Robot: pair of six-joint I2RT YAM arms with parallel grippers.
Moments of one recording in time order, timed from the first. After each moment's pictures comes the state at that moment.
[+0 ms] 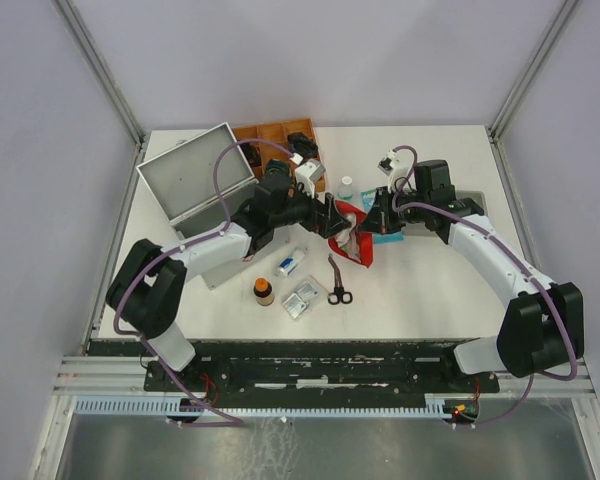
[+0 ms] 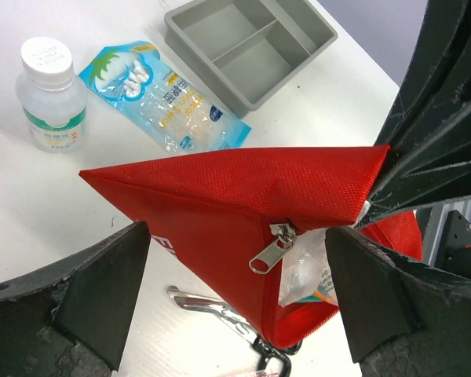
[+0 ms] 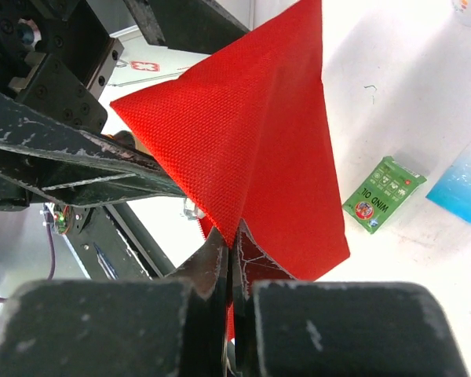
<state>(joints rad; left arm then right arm) -0.63 1.66 1.04 0.30 0.46 -0.28 0.28 1.39 1.06 -0.41 -0.68 0.18</state>
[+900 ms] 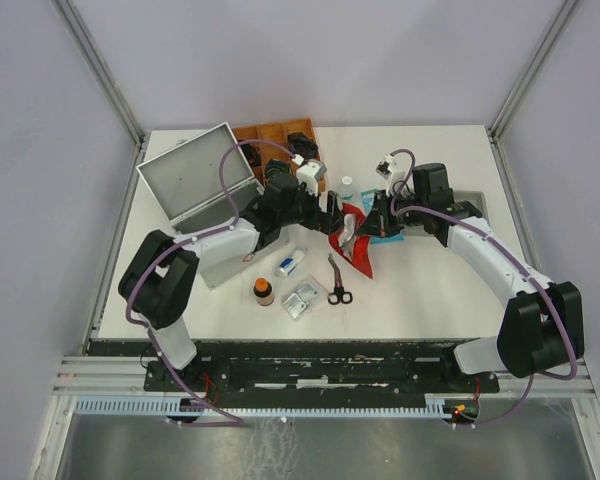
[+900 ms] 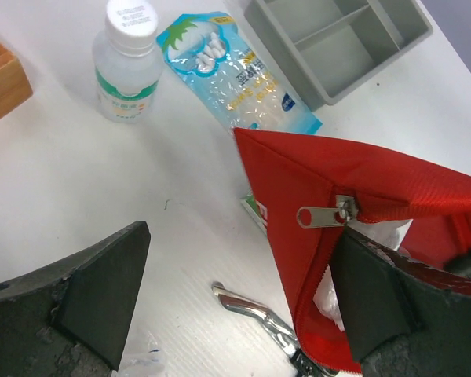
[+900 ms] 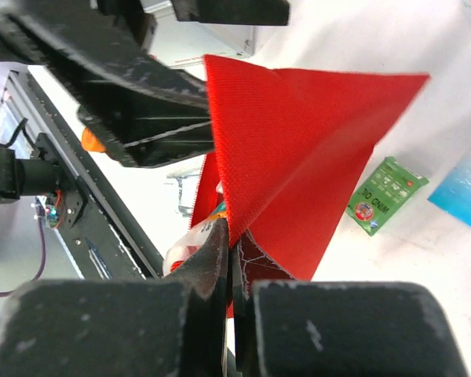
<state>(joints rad) -0.64 1.75 1.10 0.23 0.26 -0.29 0.28 1.39 1.03 -0.38 -0.70 0.16</state>
